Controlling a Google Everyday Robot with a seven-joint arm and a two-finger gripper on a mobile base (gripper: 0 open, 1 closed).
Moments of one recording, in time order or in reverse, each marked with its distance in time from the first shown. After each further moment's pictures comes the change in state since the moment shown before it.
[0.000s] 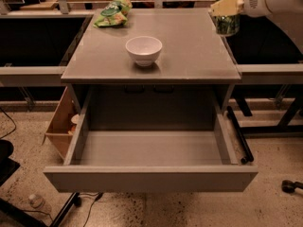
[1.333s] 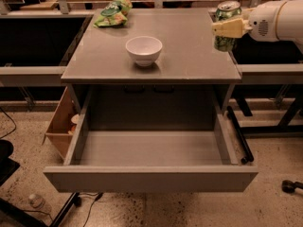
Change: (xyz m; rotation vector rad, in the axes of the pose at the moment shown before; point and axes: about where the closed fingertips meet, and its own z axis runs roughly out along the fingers) arm 0.037 0.029 -0.026 -0.181 -0.146 -0.144
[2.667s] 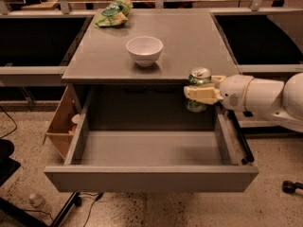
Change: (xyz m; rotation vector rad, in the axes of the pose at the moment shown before) arm 0.131 0.130 0.016 -0.193 -0.017 0.150
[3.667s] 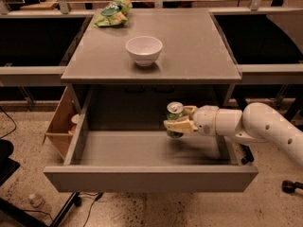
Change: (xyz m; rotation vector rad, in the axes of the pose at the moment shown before) arm 0.122 0.019 0.081 -0.214 0.033 -0.082
